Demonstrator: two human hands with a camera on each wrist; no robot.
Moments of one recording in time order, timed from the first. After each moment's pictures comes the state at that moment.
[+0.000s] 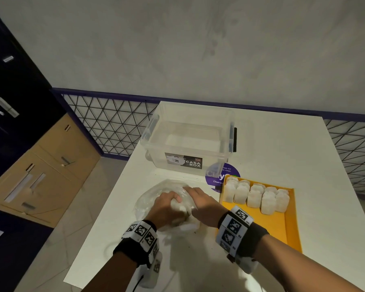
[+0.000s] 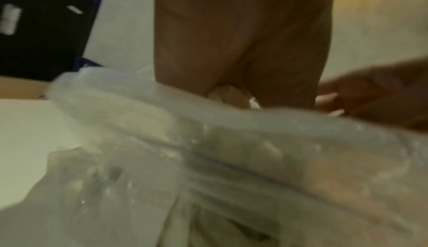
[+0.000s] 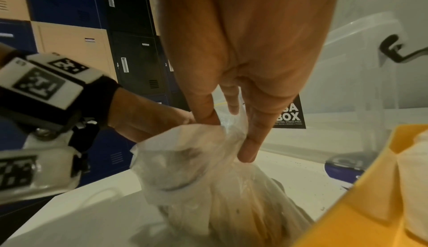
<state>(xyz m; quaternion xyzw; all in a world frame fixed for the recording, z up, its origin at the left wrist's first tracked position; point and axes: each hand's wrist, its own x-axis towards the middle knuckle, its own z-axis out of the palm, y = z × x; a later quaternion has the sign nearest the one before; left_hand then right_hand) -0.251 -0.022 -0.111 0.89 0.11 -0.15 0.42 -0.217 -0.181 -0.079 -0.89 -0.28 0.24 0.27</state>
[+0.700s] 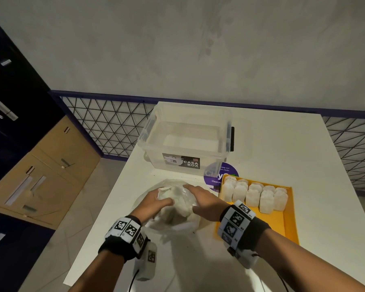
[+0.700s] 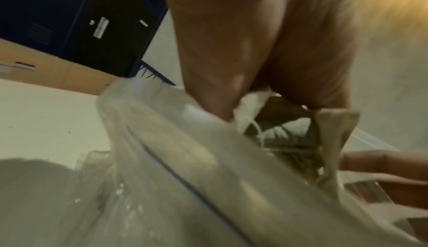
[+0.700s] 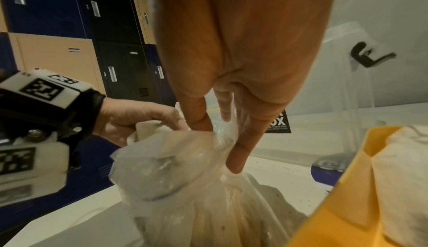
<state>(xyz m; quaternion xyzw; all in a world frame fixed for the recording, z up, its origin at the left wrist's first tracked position) -0.249 -0.005 -0.081 0.78 0.16 -0.14 0.58 -0.202 -0.190 -0.065 -0.87 -0.25 0.32 0.28</state>
